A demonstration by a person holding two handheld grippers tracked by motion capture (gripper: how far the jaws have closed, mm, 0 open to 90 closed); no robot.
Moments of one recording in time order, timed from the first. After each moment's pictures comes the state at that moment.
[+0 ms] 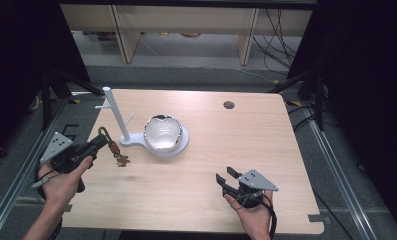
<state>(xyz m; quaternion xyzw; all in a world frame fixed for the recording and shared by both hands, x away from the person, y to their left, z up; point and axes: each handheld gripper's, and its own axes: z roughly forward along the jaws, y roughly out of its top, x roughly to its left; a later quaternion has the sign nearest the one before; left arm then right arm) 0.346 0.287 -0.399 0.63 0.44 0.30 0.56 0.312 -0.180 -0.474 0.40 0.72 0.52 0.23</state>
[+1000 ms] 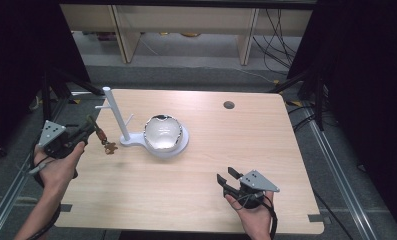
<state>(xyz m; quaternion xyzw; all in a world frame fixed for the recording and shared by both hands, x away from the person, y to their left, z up) 0.380 0.312 -0.398 0.61 0.48 0.35 0.53 0.310 -0.183 -0.475 0.41 0.72 0.52 0.23</state>
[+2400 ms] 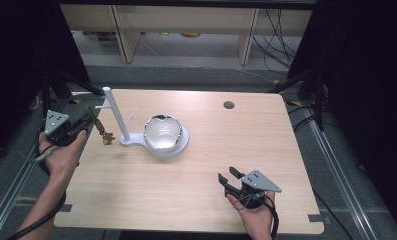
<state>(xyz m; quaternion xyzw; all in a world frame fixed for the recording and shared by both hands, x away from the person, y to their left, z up) 0.410 0.313 -0.393 0.60 0.50 0.38 0.50 0.310 -0.185 -0.473 0.41 0.71 0.52 0.22</state>
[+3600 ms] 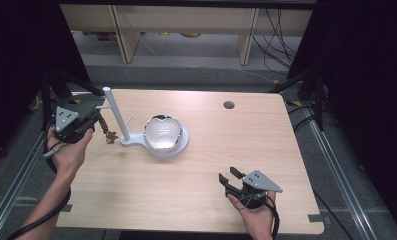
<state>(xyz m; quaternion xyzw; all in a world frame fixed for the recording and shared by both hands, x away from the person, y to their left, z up) 0.416 0.298 -0.391 0.62 0.49 0.39 0.48 0.310 -0.187 -0.474 0.41 0.71 0.53 0.23</state>
